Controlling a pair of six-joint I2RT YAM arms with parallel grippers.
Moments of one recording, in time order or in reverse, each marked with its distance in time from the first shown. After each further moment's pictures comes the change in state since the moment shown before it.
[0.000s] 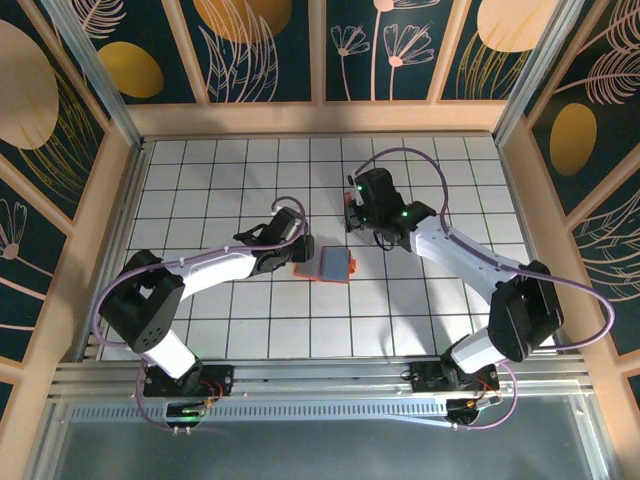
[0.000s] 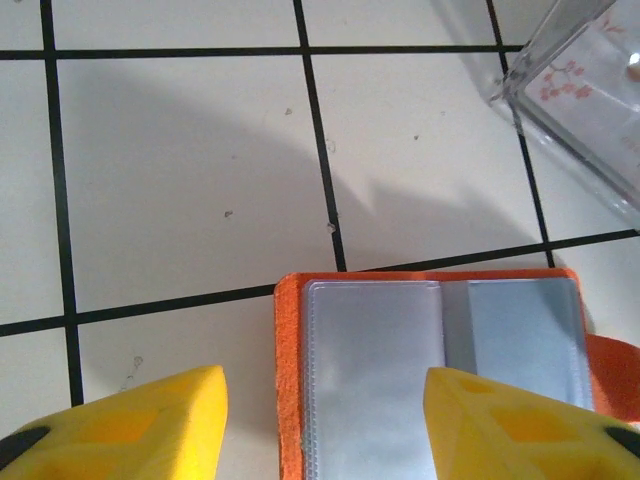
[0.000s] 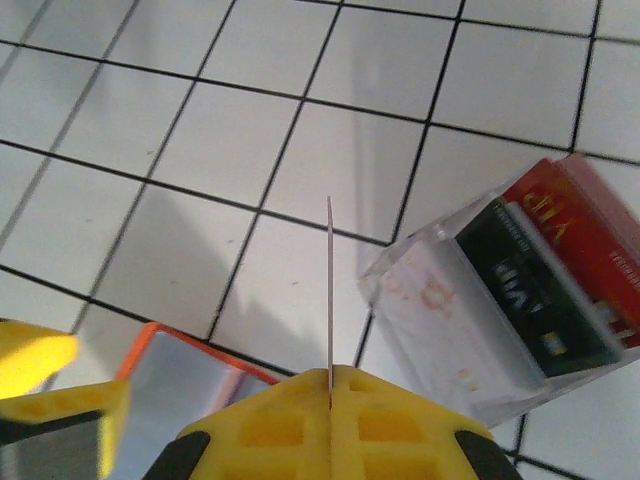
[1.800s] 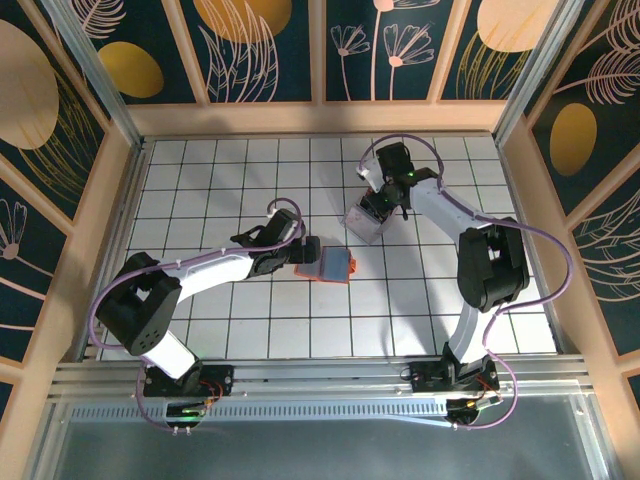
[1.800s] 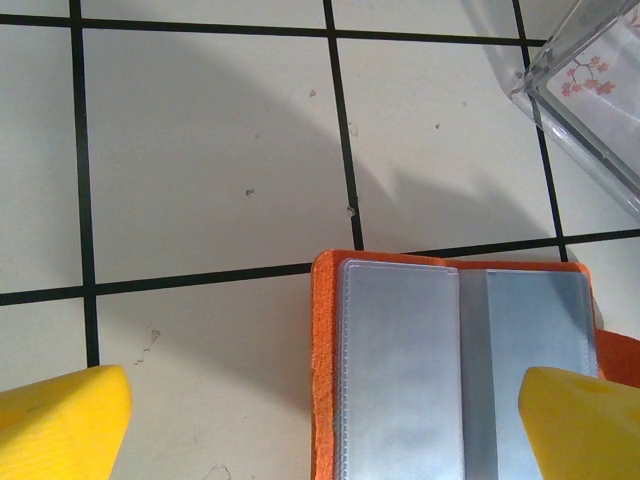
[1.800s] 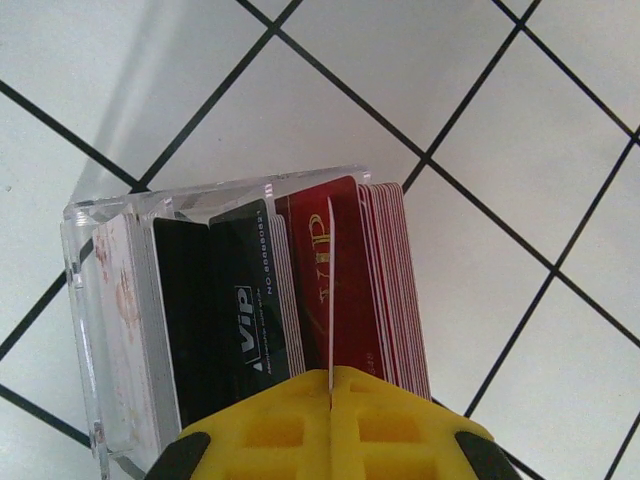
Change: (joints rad) left arm 0.011 -0.018 -0.024 -0.011 0.003 -0.039; right arm -0.256 0.312 0.239 -0.162 -0.058 -0.631
